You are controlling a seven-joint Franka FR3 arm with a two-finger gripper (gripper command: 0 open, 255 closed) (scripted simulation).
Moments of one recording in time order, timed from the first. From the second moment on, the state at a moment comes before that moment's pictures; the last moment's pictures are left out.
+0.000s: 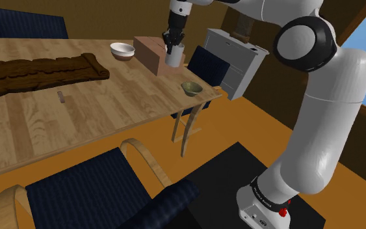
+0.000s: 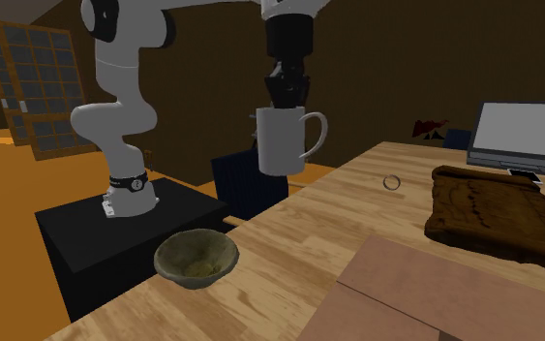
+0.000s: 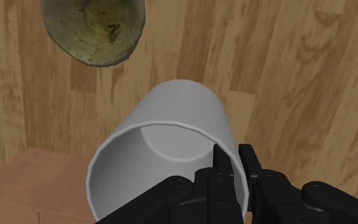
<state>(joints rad) 0.04 0.40 0.01 -1.29 0.00 1.72 -0.13</state>
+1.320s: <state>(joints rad) -0.15 0.31 -0.07 -1.46 0.04 1.80 -0.41</state>
